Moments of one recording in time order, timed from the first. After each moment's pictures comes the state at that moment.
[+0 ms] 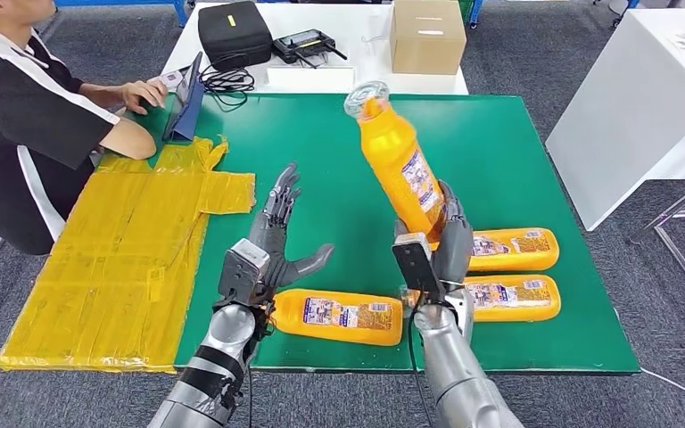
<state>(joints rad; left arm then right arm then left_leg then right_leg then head) -0.28 -0.33 -0.13 -1.18 -0.29 0.05 -0.65 -0.48 0.35 -0.05 -0.73 0.50 -0.63 -0.68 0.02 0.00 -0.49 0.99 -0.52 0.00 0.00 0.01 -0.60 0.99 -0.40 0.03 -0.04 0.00</state>
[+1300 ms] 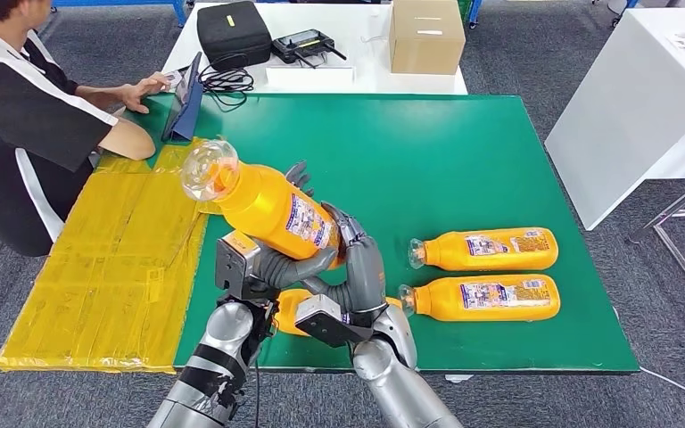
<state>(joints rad) -0.29 -0.33 -0.16 -1.21 -0.18 -0.11 -0.60 -0.36 0.37 0.51 -0.85 0.49 -0.52 -0.63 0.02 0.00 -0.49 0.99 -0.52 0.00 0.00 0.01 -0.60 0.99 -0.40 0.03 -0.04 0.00</state>
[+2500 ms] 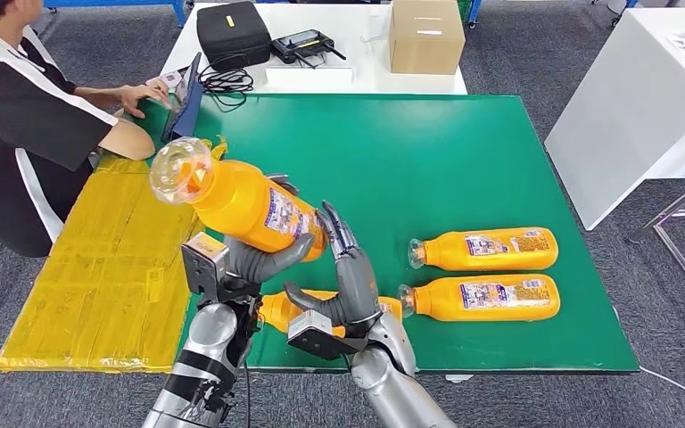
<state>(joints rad) -0.25 -0.32 -0.13 -1.36 -0.15 0.03 -0.61 -0.32 0.37 0.48 -0.87 0.58 -0.48 -0.64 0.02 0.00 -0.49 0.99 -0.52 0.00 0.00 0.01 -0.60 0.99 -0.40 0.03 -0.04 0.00</state>
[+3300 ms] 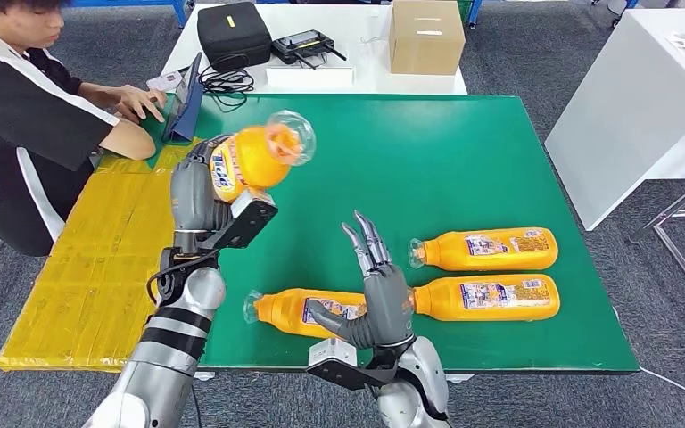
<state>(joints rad) -0.44 -0.21 -0.02 -1.17 -1.09 0.61 -0.26 -0.07 0.32 0.42 -1.33 0.80 -0.43 -0.48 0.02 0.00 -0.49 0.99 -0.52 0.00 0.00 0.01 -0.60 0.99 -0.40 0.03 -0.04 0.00</state>
